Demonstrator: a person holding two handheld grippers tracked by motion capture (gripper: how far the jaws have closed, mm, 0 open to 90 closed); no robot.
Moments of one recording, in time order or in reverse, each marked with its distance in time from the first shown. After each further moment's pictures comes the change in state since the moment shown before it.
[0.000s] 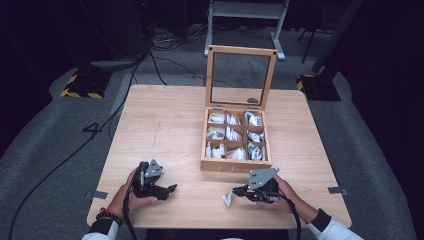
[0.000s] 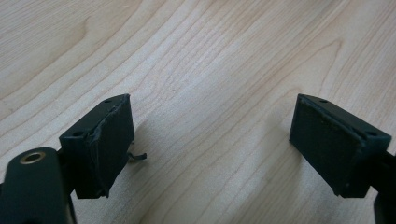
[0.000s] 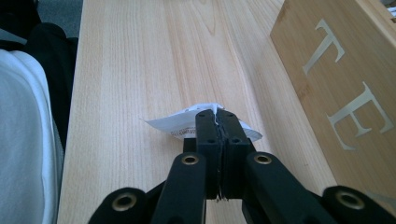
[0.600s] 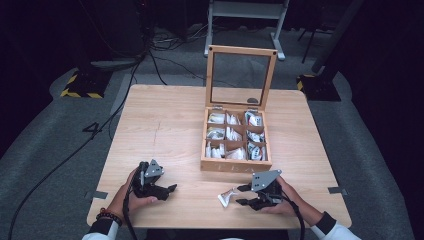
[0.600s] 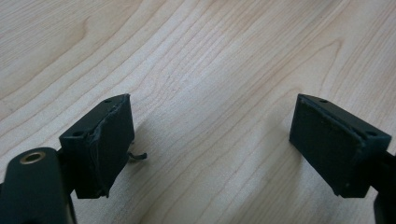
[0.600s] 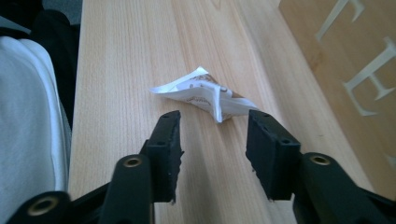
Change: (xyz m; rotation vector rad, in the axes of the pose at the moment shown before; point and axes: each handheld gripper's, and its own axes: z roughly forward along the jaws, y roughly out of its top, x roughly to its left) left arm 0.000 0.000 0.000 0.000 0.000 0.000; right arm 0.001 -0.014 -0.004 0.023 0.024 0.040
